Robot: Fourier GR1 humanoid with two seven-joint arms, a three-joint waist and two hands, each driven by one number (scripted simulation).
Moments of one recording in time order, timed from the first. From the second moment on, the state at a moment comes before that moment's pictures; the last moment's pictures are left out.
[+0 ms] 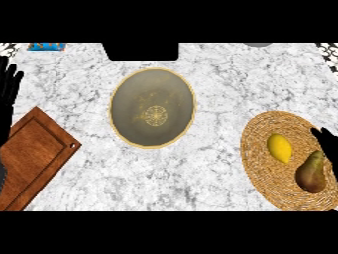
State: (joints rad) left arm -0.23 0.46 0.07 -1.47 0.31 0.15 -0.06; right arm 0.00 -0.84 0.35 -2.17 0.42 0.22 1.08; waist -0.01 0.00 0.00
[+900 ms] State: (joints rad) left arm -0.24 0.42 0.12 -1.47 0.26 0.12 -0.04; right arm 0.08 -0.70 0.25 -1.89 0.56 0.25 0.90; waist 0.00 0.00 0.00
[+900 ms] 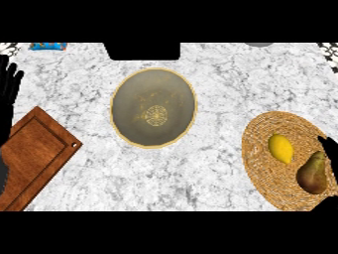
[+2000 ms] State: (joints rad) left arm -0.25 0.36 0.18 -1.50 0.19 0.07 0.00; right arm 0.06 -0.53 0.11 -1.62 0.76 0.28 0.58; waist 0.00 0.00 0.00
